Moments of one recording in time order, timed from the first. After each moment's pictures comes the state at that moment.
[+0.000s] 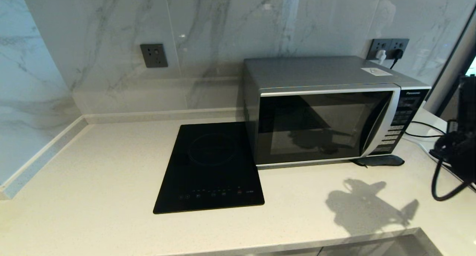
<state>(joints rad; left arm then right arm) 0.00 0.00 0.00 -0.01 0.02 -0.07 0.26 1.49 -0.89 -0.27 -1.31 0.01</state>
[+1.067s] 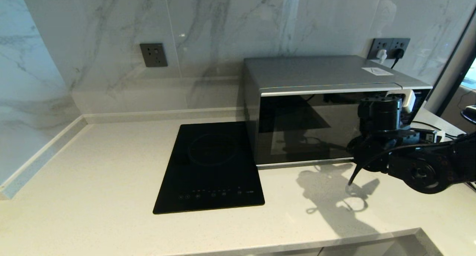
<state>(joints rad) 0.00 0.00 0.00 -0.01 0.02 -0.07 0.34 1.89 -0.99 -0.60 -1.39 0.01</state>
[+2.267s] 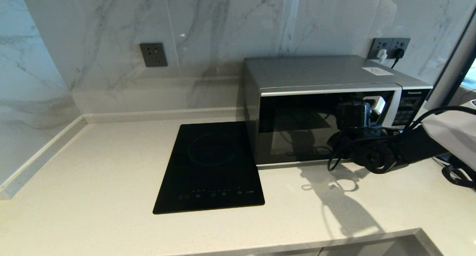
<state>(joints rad) 0.00 0.00 0.00 -0.01 0.02 -0.07 0.26 2.17 -1.26 -0.62 -1.39 -0.02</state>
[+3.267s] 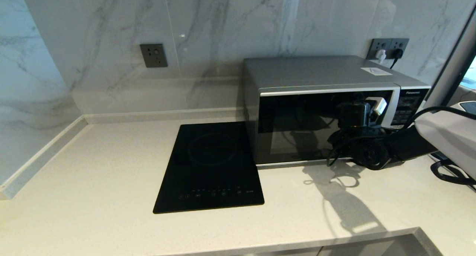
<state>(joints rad) 0.00 0.00 0.00 -0.01 0.02 -0.07 0.21 2.23 -1.32 -0.62 -1.38 -0.01</state>
